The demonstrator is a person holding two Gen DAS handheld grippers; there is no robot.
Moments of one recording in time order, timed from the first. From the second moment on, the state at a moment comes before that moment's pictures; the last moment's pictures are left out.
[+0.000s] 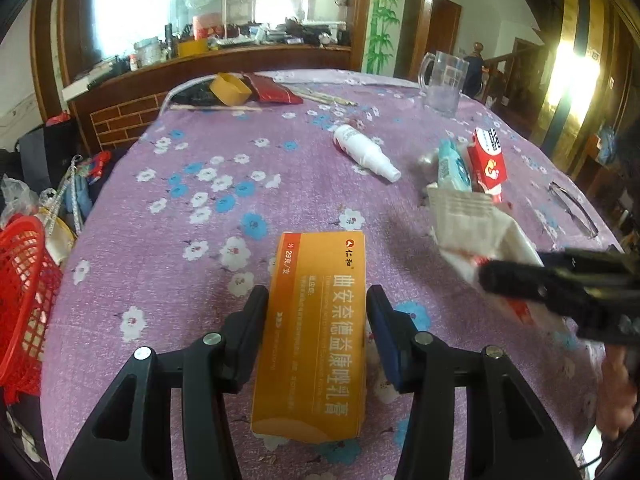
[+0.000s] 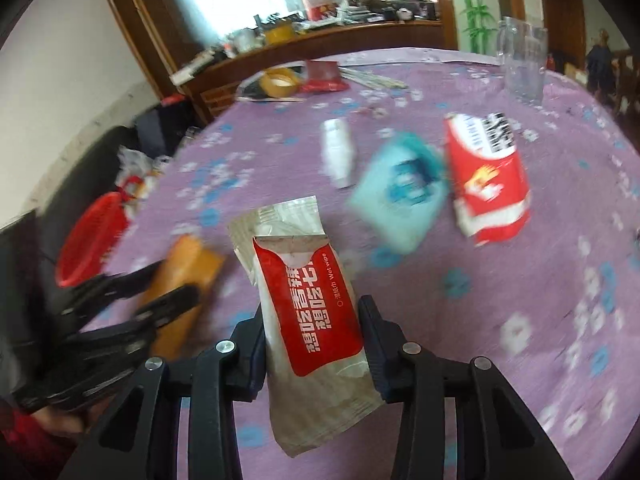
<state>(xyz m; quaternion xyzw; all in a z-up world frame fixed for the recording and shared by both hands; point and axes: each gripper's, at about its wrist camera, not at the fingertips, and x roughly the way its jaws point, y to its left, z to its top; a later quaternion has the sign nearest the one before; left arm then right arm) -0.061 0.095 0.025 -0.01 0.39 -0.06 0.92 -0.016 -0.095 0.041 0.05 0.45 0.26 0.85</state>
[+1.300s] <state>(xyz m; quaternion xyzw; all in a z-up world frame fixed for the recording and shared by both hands) -0.100 0.099 0.038 -0.01 0.31 -0.02 0.95 -0.073 -0.091 0.045 0.04 0.33 0.21 0.92</state>
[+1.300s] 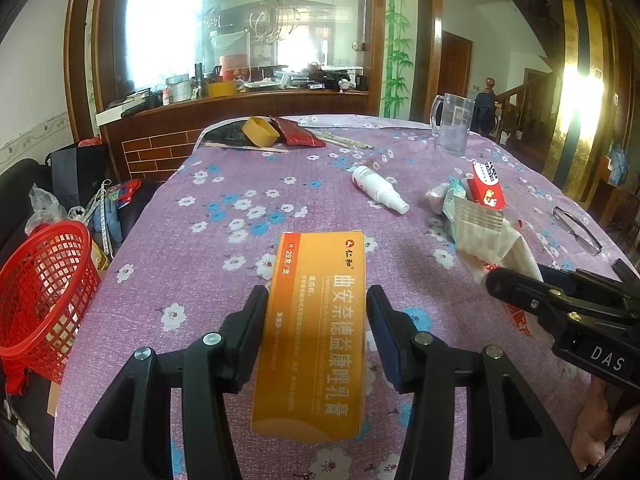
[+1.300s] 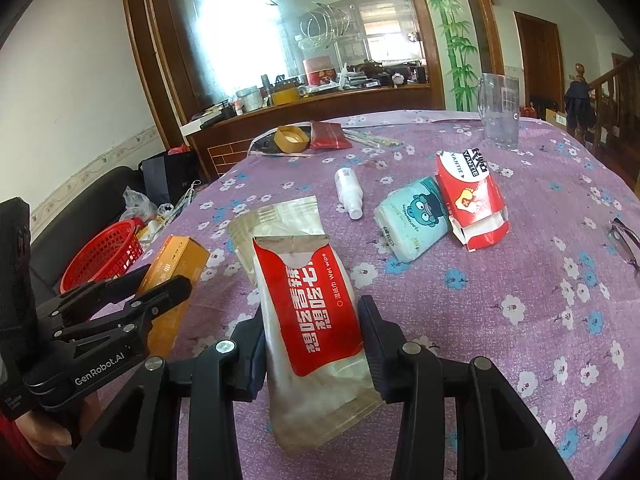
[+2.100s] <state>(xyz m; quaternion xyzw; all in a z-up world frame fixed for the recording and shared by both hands) -0.102 0.101 0.039 -0.01 0.31 -0.02 0.95 -0.074 -0.093 0.045 0.05 0.32 0.21 0.92</state>
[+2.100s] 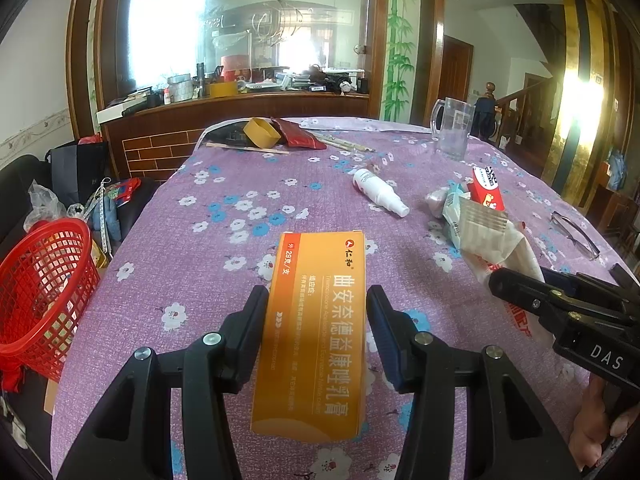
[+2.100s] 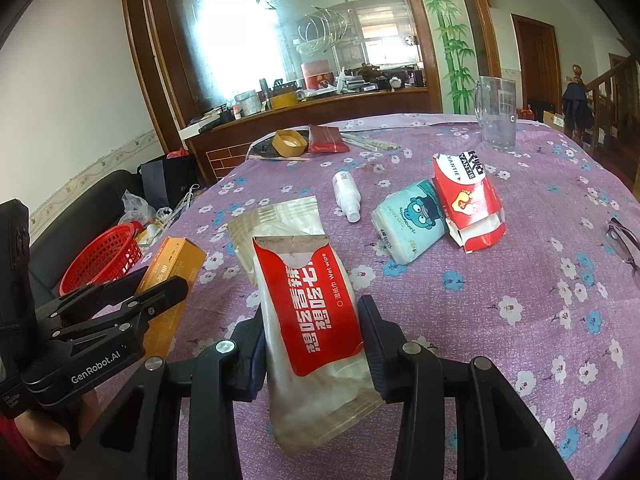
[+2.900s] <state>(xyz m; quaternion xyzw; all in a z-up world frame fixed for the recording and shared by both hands) -0.100 0.098 0.049 -0.01 0.32 0.00 0.95 -0.093 -0.117 0.060 0.06 0.31 0.18 0.93</state>
